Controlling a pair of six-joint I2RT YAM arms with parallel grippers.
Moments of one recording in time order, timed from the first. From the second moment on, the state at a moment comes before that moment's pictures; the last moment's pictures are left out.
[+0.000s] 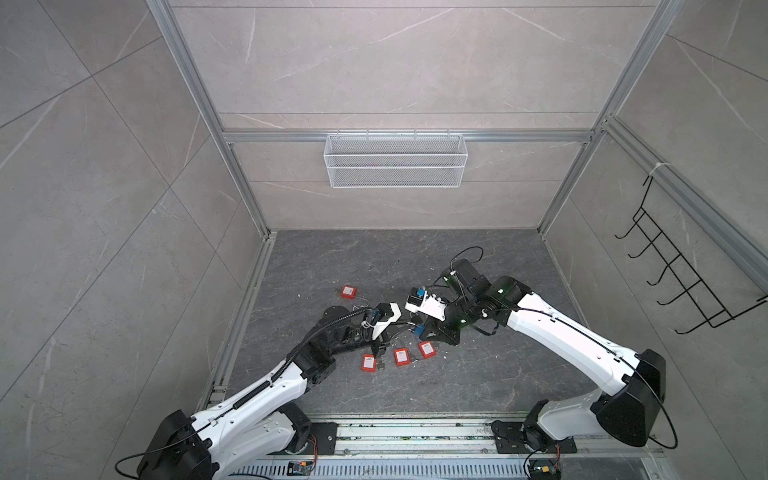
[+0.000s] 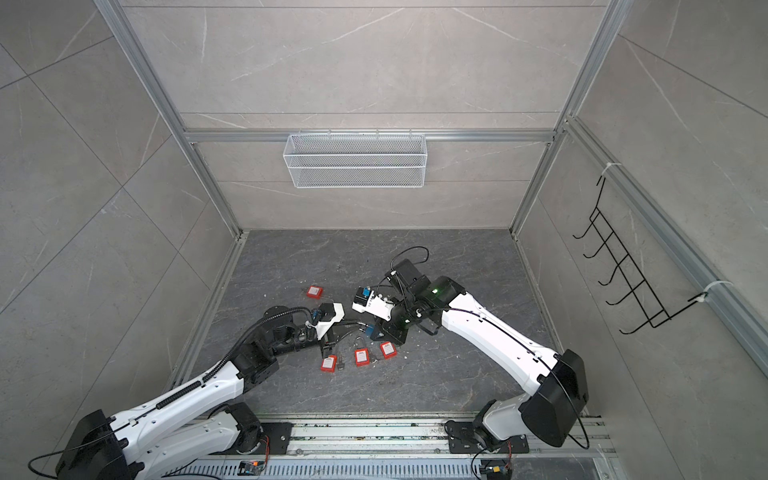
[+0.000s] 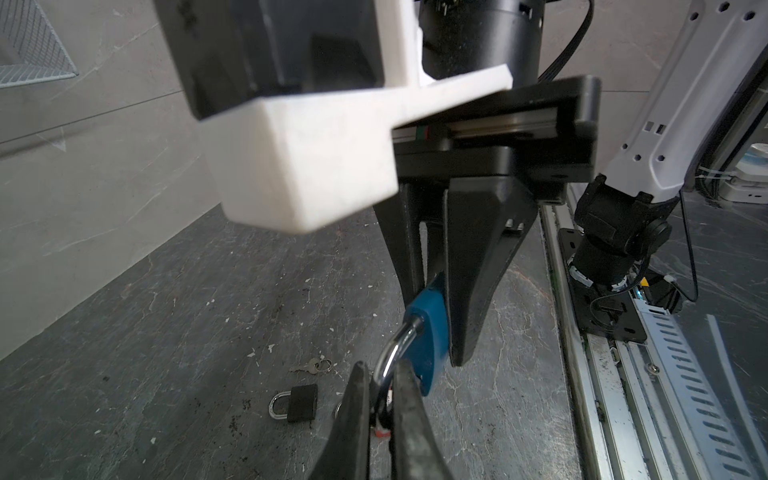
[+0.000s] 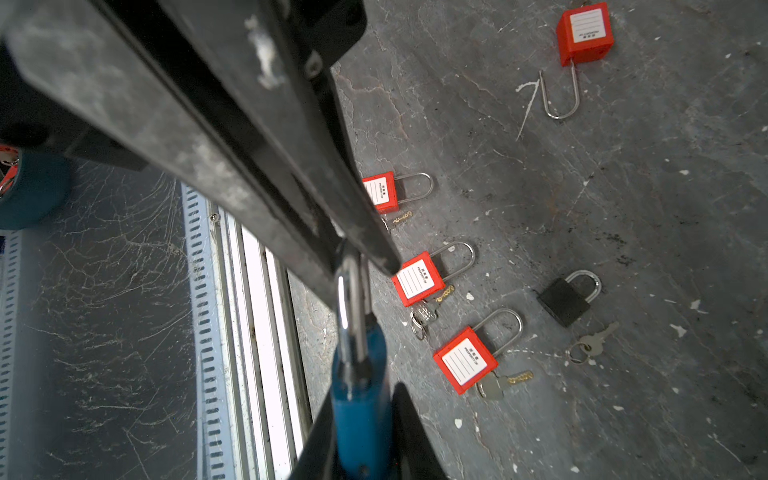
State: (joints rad) left arm -0.76 0.99 0.52 0.26 0.53 0.19; right arm 0.73 1.44 1.33 -0.96 -0.51 -0.39
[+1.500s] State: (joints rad) left arm -0.53 0.98 0.69 -0.13 0.95 0.27; right arm 0.70 1.28 1.29 -0.77 -0.57 -0.48
